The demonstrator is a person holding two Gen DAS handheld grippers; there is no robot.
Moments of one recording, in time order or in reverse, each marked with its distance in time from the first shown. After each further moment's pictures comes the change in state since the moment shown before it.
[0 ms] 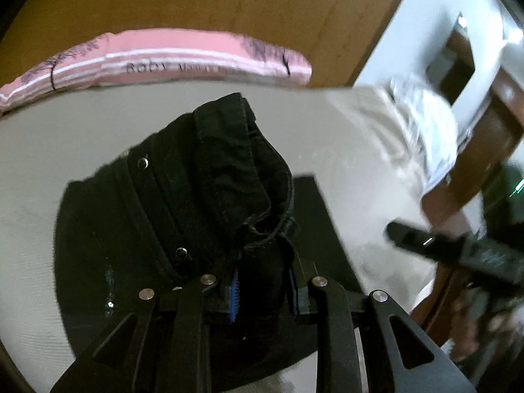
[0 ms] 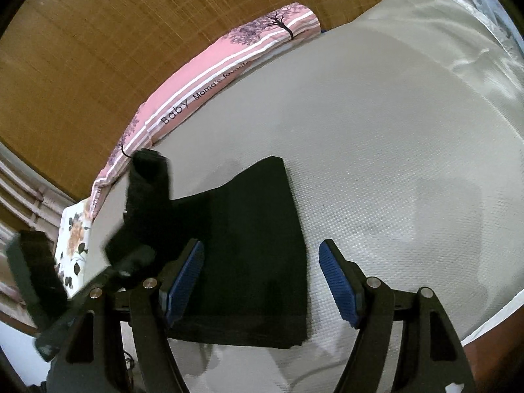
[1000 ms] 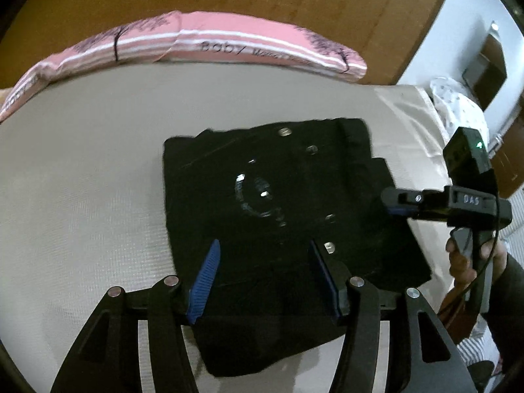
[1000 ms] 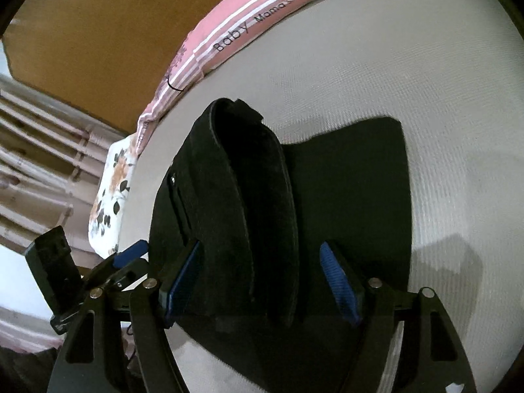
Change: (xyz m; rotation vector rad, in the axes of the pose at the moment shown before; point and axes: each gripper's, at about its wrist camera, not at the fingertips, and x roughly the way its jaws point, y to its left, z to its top) left arm -0.045 0.090 -0.036 -0.103 0.036 0.122; right arm 0.112 0.027 0.017 -0.159 0.303 0.315
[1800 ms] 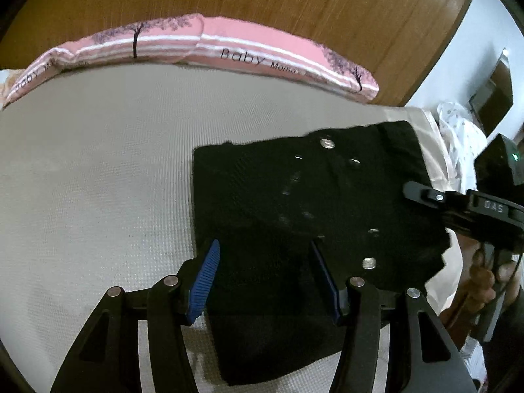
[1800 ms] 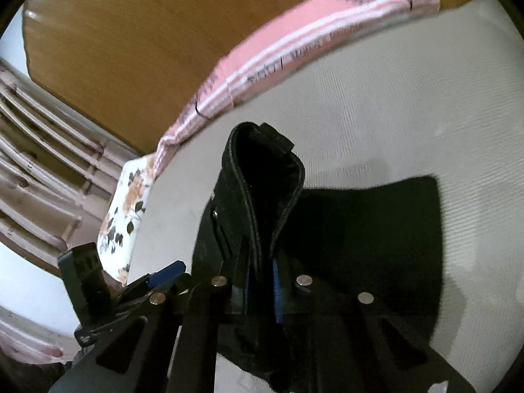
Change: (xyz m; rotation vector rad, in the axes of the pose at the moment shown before) left arm -0.015 0.016 0.009 -0.075 -0.055 -0.010; right arm -0.028 0.056 0.011 -0.026 -0.149 0.011
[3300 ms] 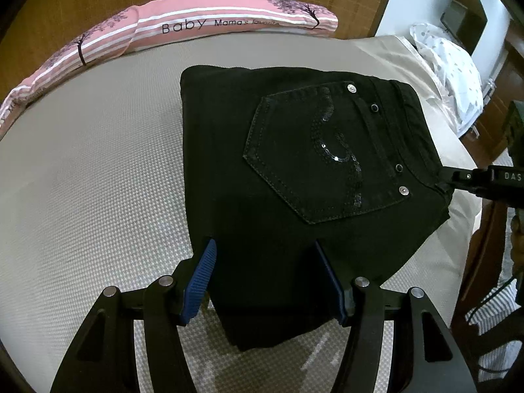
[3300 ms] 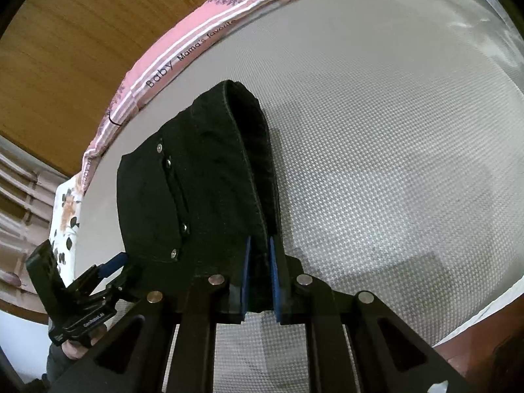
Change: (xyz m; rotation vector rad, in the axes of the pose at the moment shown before) left arm 0.036 -0.038 -0.053 0.269 0.133 0.040; right arm -0.063 -0.065 -0.092 0.192 -0.020 -0.330
